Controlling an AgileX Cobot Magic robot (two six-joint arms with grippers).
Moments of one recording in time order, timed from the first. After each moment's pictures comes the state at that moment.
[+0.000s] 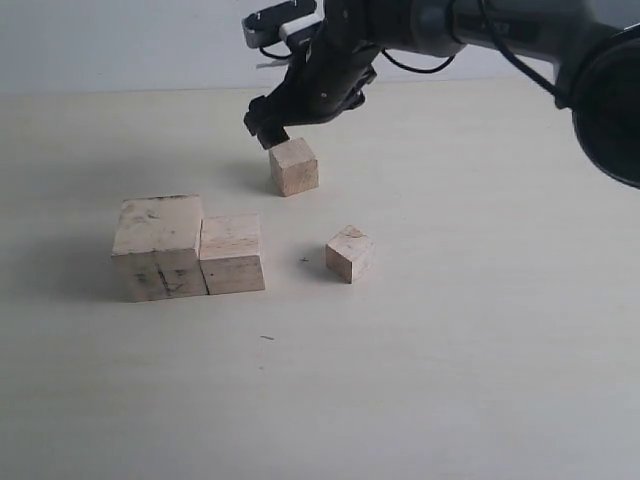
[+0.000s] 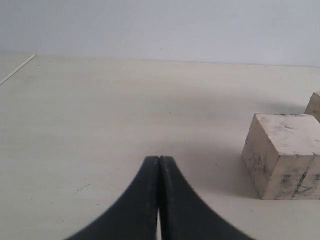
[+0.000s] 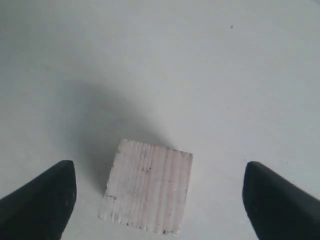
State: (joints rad) left arm 0.05 0.01 0.00 -0.08 0.34 0.07; right arm 0.67 2.36 -1.97 0.08 0.69 -0.12
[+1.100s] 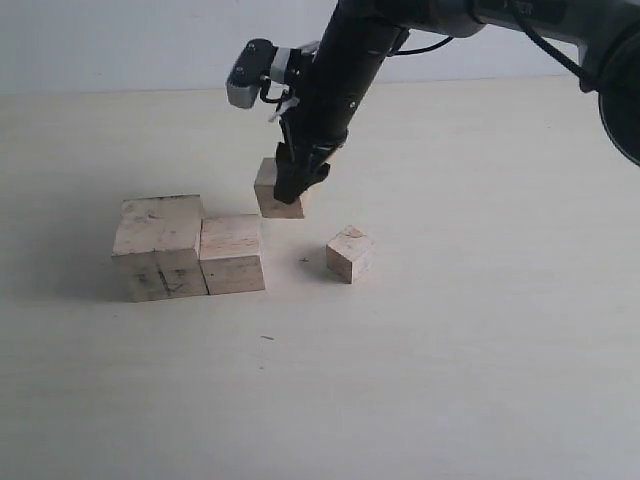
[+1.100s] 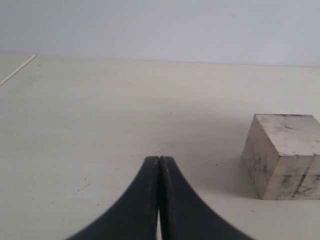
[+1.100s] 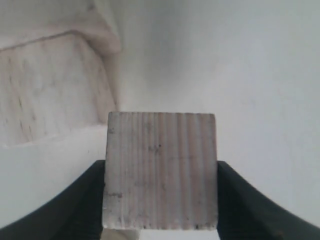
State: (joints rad) left arm 0.05 0.01 0.00 -0.08 0.34 0.07; right arm 0.65 2.32 -1.97 0.38 1.12 -1.00
